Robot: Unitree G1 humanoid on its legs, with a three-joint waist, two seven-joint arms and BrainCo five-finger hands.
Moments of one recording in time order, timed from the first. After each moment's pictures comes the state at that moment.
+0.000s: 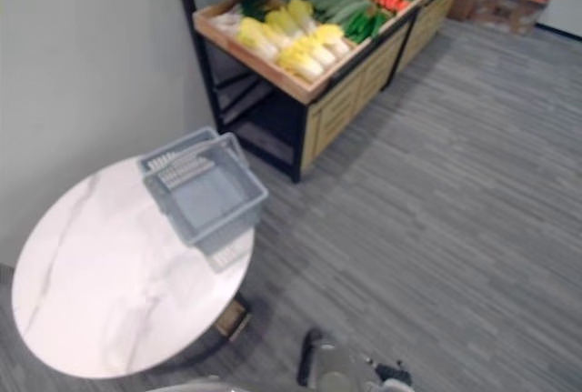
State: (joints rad) left arm 0.15 0.03 0.44 1.15 -0.02 0.03 0.27; right arm 0.07 -0.03 -0.41 1.06 -0.08 0.02 -0.24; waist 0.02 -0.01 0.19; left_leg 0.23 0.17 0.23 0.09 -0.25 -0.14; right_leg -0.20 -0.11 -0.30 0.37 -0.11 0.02
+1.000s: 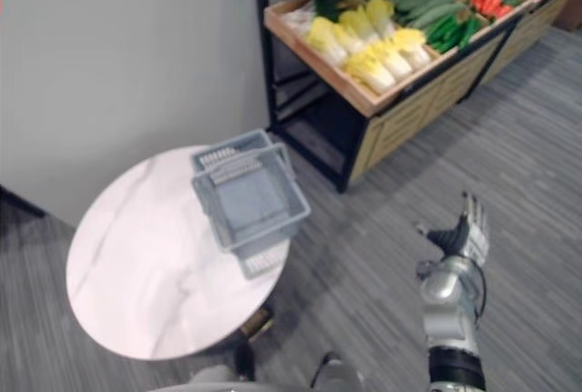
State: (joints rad) left arm 0.17 0.09 0.08 1.14 0.07 0.03 0.35; right arm -0.05 -0.30 -0.29 0.24 -0.60 0.06 -0.44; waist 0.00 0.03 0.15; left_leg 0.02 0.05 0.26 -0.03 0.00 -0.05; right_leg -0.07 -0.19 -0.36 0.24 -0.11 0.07
